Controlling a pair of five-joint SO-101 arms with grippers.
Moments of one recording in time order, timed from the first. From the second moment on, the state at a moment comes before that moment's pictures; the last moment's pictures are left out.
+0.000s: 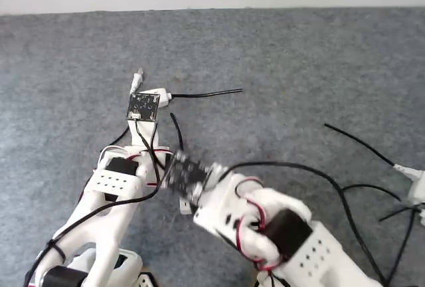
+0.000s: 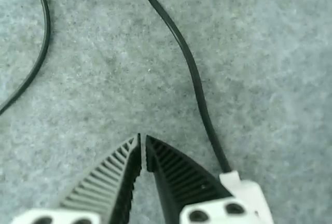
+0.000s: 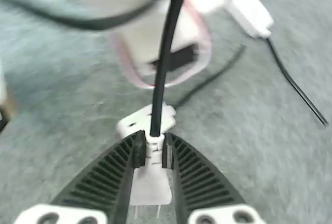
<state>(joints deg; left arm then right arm) 7.9 -25.2 62.3 40.2 11.2 -50.7 -63.1 50.7 69.1 21.1</state>
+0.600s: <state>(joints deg) 19.8 -26.1 63.2 42.7 -1.5 -43.5 -64.1 55.6 62.2 21.3</state>
